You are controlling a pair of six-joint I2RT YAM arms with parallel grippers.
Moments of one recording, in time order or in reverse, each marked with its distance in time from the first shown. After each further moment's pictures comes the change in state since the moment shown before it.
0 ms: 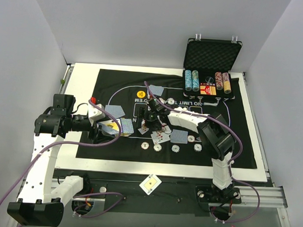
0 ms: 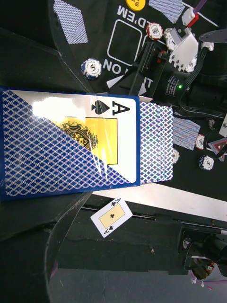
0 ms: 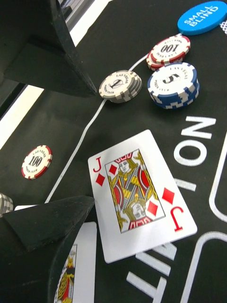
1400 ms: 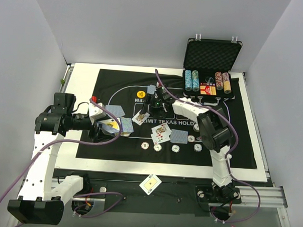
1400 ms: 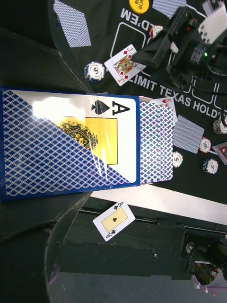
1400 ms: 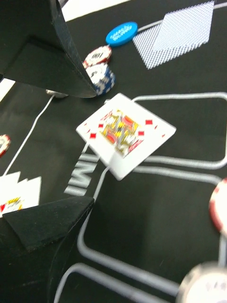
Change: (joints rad) left arm 0.000 0.020 0.008 0.000 -0.019 0.011; right arm -0.137 0.143 0.199 0.023 -0.018 0.020
